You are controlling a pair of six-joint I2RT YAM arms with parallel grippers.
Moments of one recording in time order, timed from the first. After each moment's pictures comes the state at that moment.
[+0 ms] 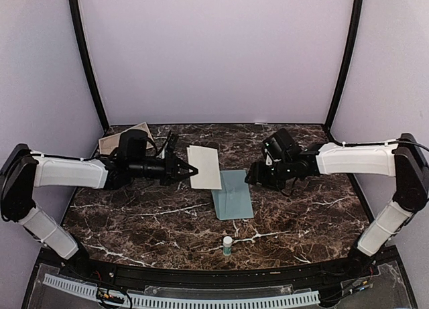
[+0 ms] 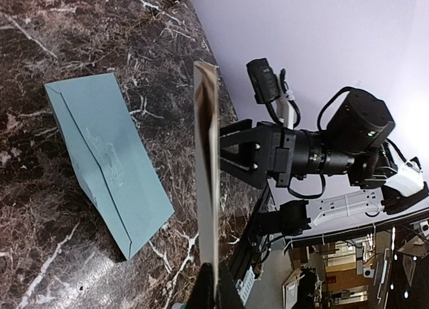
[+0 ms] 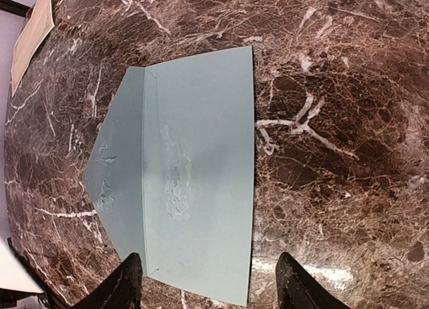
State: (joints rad) left arm -0.61 1.46 0.78 0.29 0.66 -0.86; right arm 0.76 1.59 1.03 -0.37 -0.03 0.79
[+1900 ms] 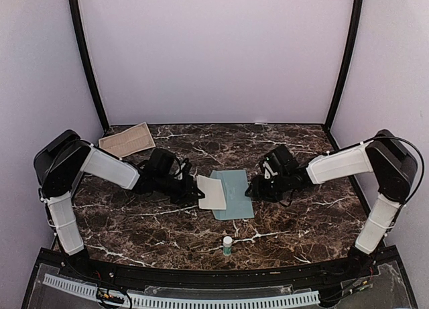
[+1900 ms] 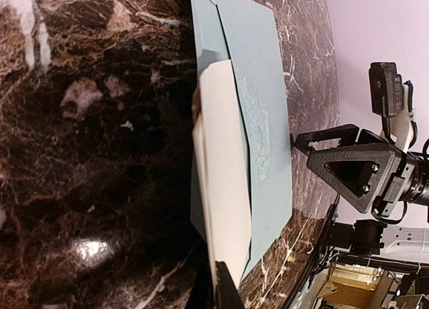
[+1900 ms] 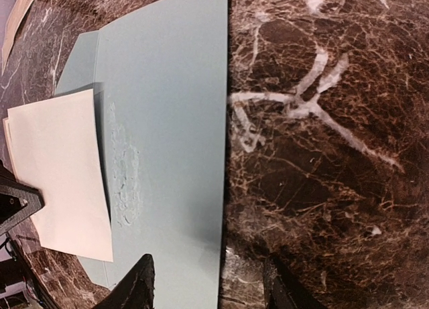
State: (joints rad) left arm -0.66 1.88 0.90 0.22 0.54 -0.87; right arm 0.69 1.73 0.89 -0.11 -0.19 0.73
